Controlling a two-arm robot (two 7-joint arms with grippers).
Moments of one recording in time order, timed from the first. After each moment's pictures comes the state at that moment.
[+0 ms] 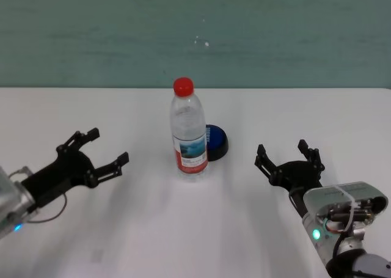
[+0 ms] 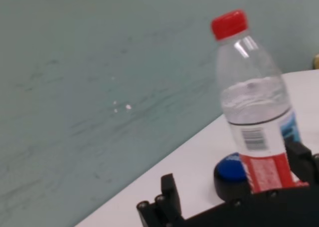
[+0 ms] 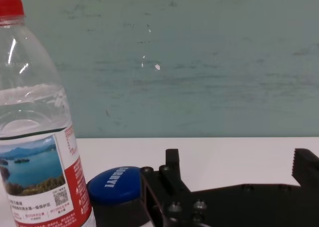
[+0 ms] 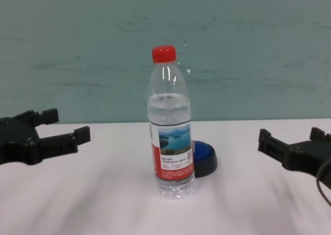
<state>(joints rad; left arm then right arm) -0.13 0.56 0.21 -1.43 -0.28 -0.31 -0.60 -0.06 0.16 -0.26 -1.64 0.19 -0.04 -0.06</state>
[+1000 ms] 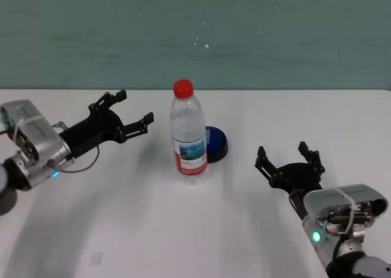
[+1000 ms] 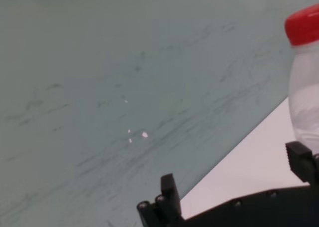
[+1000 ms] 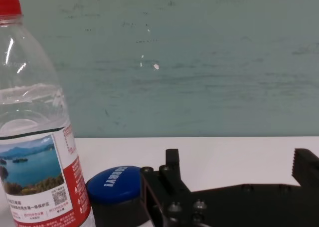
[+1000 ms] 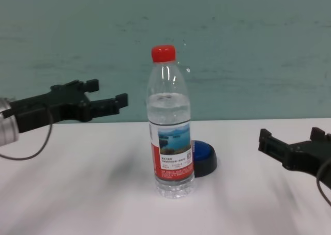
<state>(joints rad) -0.49 0.42 0.34 -1.04 -0.23 -0.41 -0.64 -0.06 0.16 -0.26 -1.64 0.19 -0.04 -0.06</state>
